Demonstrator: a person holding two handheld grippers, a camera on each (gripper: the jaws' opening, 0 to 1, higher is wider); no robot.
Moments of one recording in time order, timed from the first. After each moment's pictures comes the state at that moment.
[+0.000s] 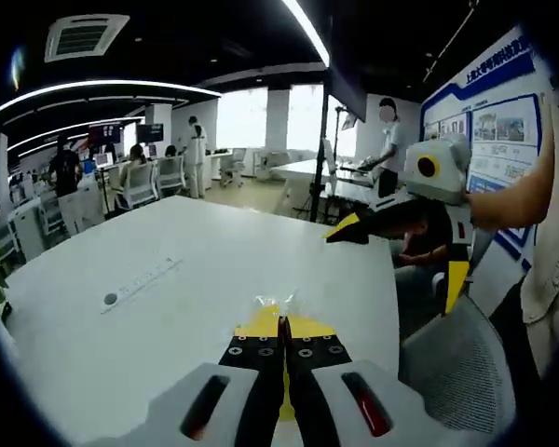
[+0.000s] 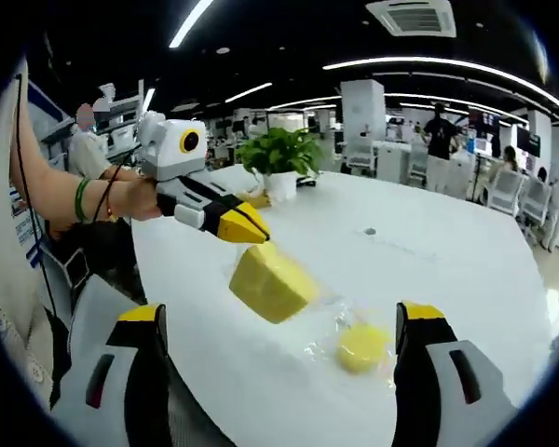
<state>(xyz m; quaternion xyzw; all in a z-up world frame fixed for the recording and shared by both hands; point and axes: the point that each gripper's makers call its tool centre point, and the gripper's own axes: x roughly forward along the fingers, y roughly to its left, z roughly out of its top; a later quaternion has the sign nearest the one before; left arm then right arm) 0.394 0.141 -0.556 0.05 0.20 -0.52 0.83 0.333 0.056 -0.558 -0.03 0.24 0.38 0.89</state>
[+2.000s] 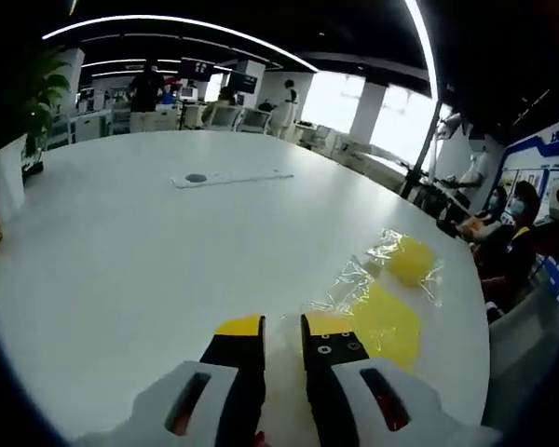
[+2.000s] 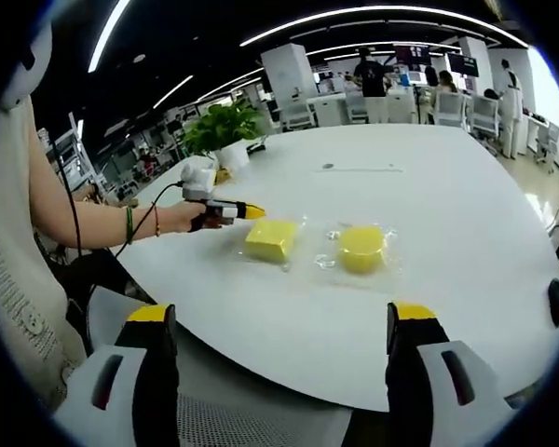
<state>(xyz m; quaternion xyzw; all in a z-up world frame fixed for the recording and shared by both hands) 0.494 0.264 -0.699 -0.06 0.28 -0.34 0.89 0.262 0.037 -0.596 0.05 0.32 0.30 0.90</state>
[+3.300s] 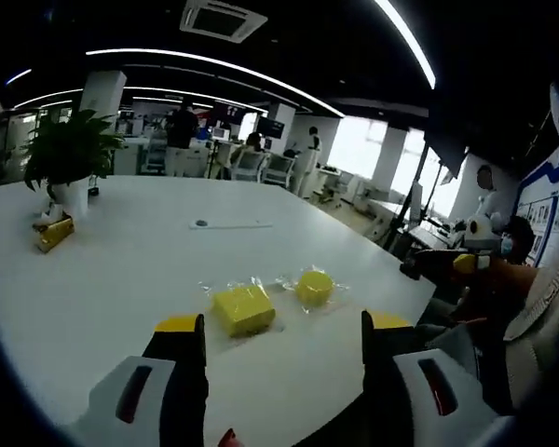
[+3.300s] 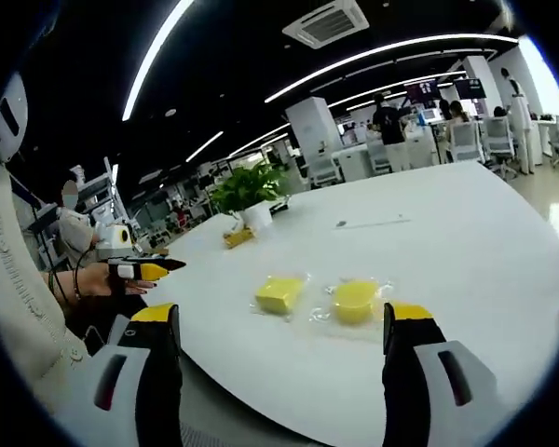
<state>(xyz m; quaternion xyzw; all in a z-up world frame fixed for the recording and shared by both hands) 0.298 0.252 -0.562 -0.10 0.21 -0.29 0.93 0.280 -0.017 -0.555 0.13 0.19 0.35 0.91</state>
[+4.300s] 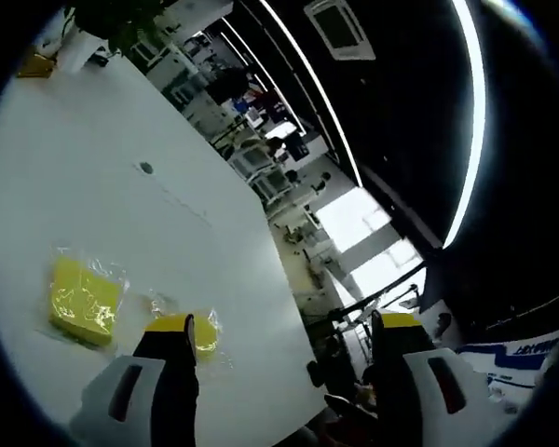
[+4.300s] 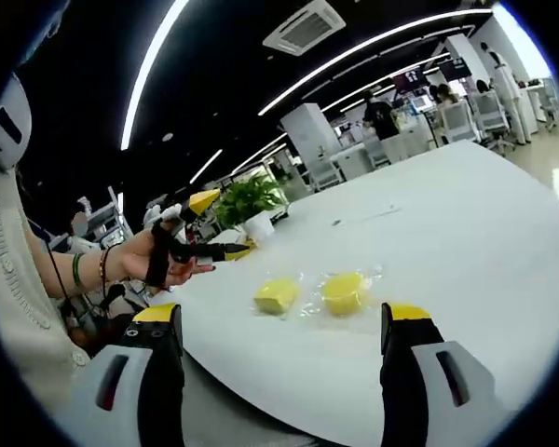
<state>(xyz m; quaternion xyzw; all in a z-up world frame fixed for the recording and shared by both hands) 0.419 0.098 -0.541 -0.45 0.26 -0.26 0.82 0.291 -0.058 -0.569 0.20 0.18 0.35 0.90</state>
